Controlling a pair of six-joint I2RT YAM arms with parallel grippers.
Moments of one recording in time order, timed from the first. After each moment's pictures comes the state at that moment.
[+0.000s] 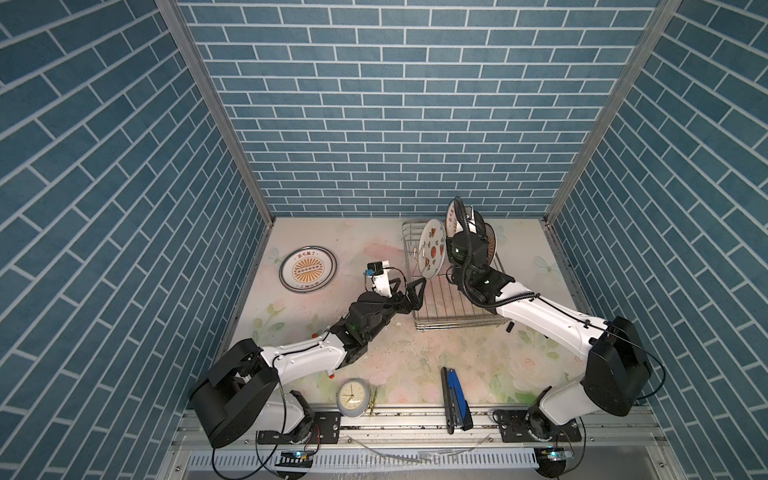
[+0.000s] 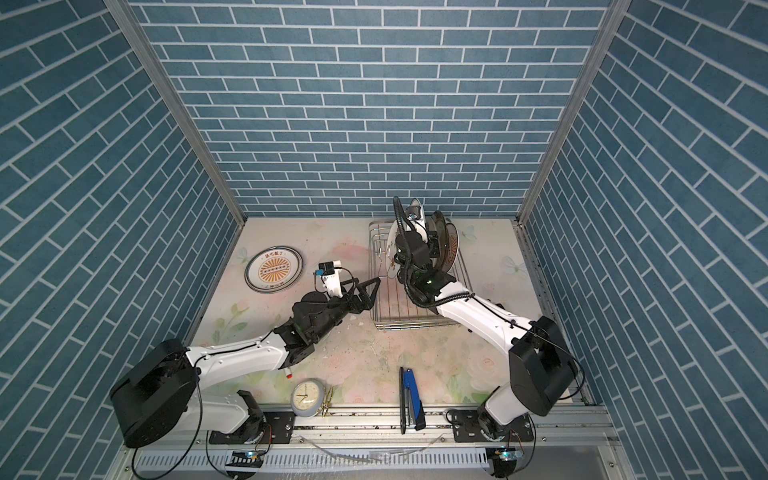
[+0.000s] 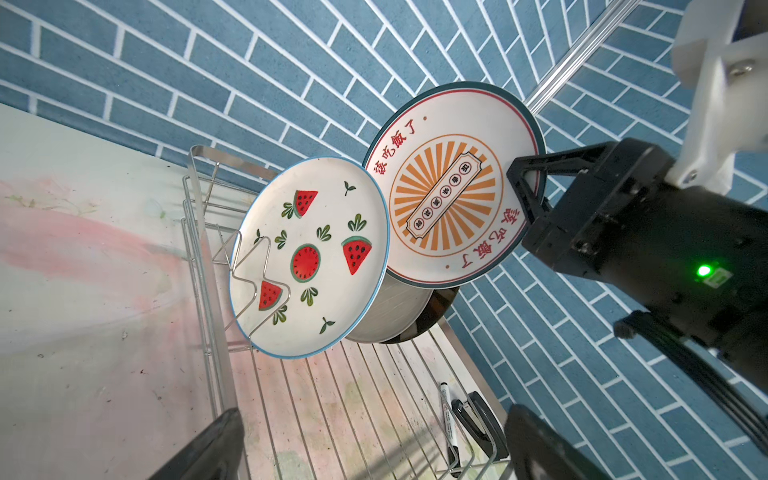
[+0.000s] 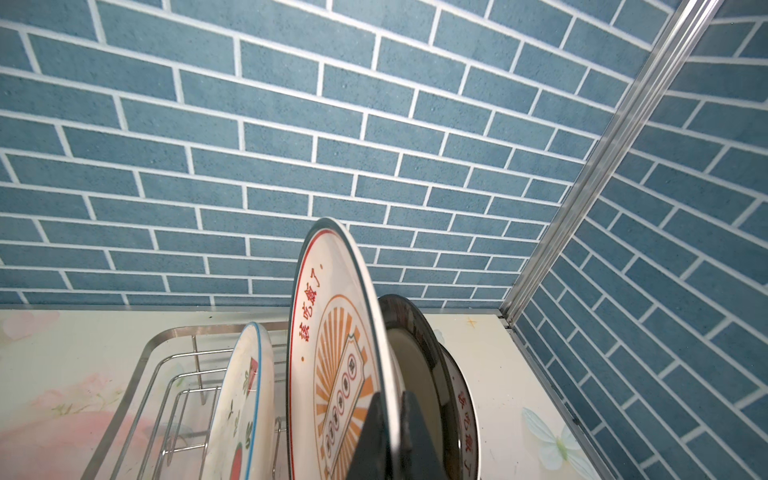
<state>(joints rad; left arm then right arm) -0.82 1.36 0.56 0.72 -0.15 -0.70 0.77 1.49 1.12 0.21 0.90 -0.09</state>
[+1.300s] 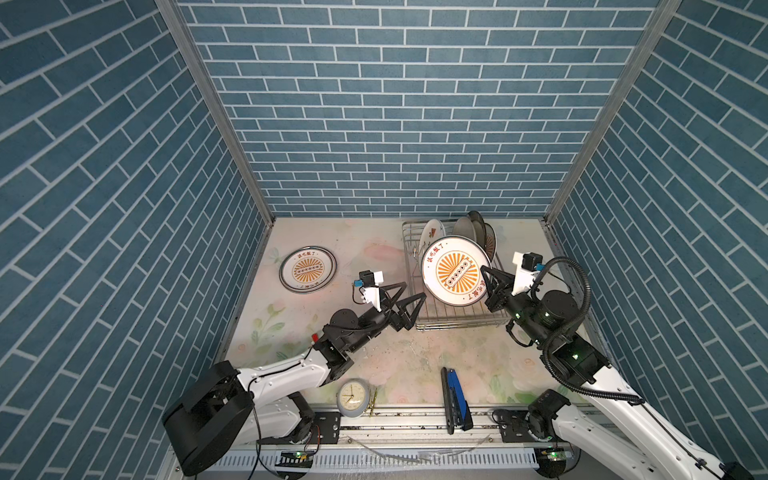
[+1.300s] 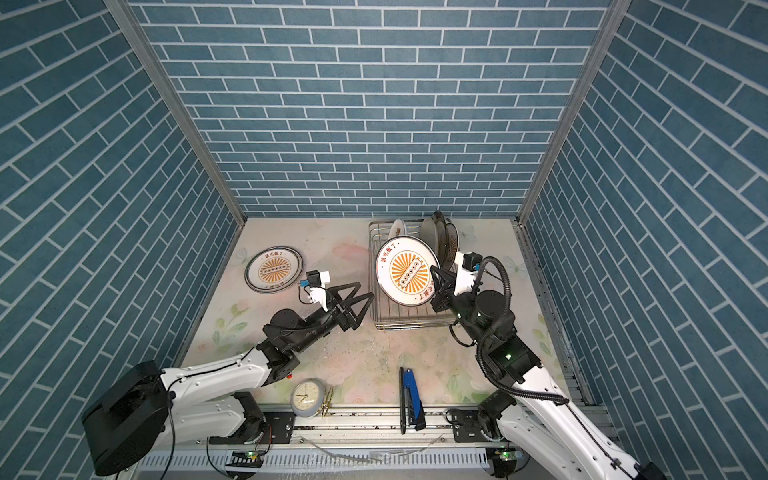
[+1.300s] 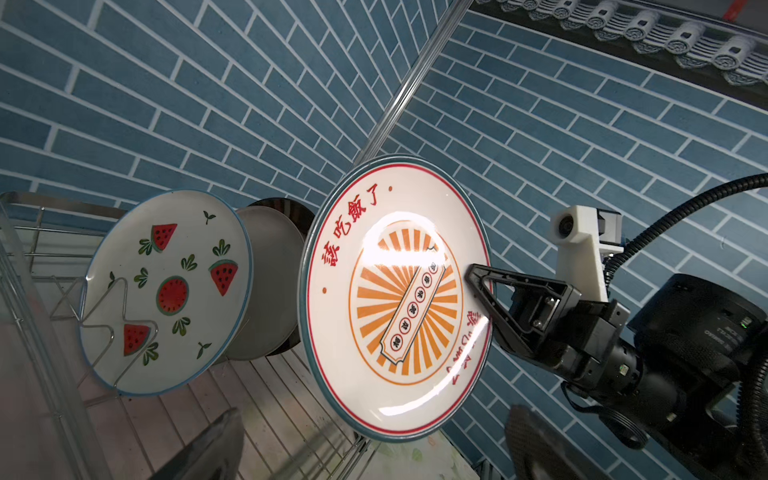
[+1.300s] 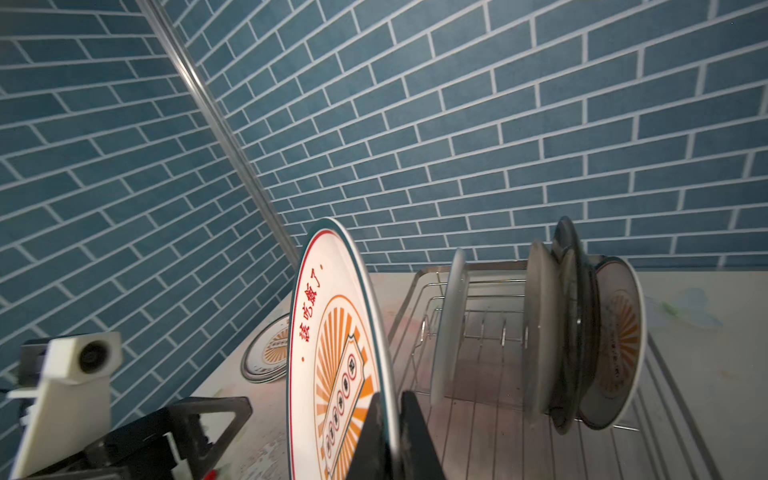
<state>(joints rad) -0.82 1.17 0.37 0.97 0.12 -0.67 0.62 0.67 0.62 0.06 -0.01 0.38</state>
